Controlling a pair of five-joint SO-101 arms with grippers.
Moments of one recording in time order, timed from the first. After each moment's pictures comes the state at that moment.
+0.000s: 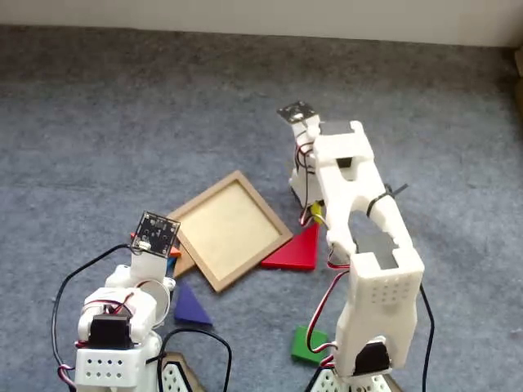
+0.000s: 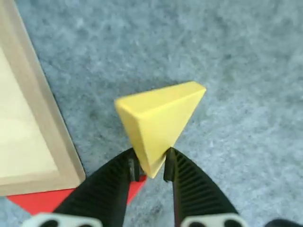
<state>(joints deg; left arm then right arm) -5.1 -102.4 96.0 75.5 -9.7 -15.4 26.7 -6.7 73.8 21.9</state>
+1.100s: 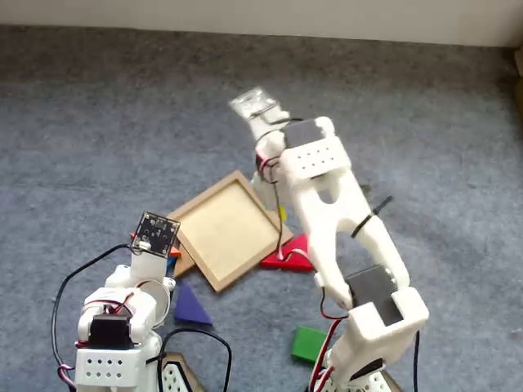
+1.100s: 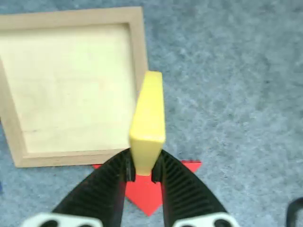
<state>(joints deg) -5.1 -102.4 96.0 75.5 -9.7 -29.5 9.1 -3.1 81.1 16.1</state>
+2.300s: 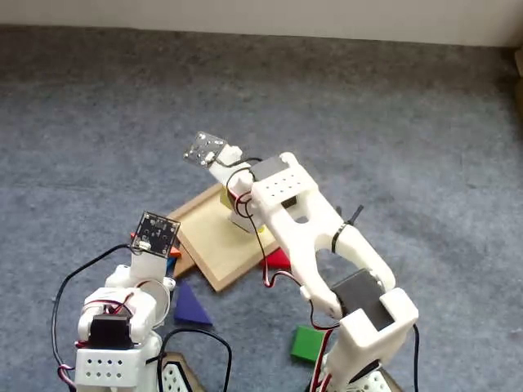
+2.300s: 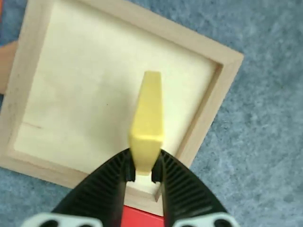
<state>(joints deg) -5.1 -102.4 96.0 75.5 -9.7 -36.0 9.2 11.6 60.7 35.2</state>
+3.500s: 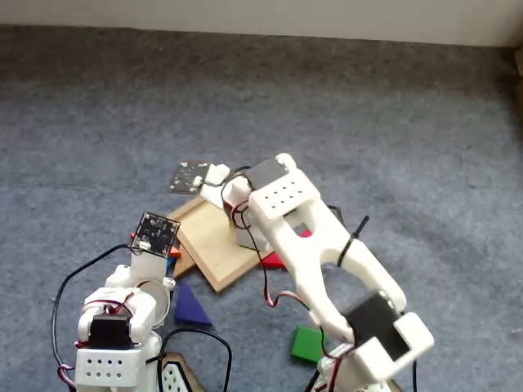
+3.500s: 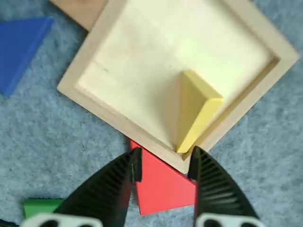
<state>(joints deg) -5.1 -102.4 96.0 75.5 -9.7 -40.6 -1.7 11.7 76.3 45.4</state>
